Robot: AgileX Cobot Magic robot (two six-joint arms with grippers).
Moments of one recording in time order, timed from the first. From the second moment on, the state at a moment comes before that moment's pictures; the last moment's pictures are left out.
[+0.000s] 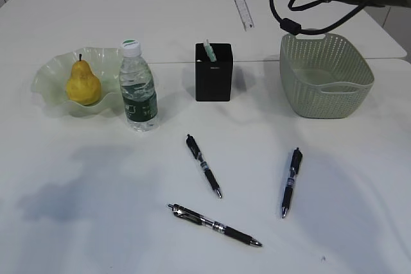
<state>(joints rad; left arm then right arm) -0.18 1.22 -0.67 0.10 0.69 -0.32 0.13 2.19 -1.82 1.75 0.66 -1.85</state>
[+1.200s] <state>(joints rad) -0.18 1.22 -0.67 0.10 0.69 -0.32 0.18 2.50 -2.14 1.75 0.72 -1.86</state>
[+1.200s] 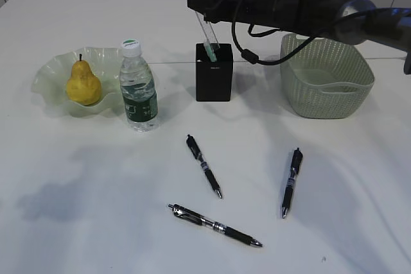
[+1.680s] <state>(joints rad) -0.18 1.22 -0.67 0.10 0.69 -0.32 0.18 2.57 -2.19 1.75 0.69 -1.86</state>
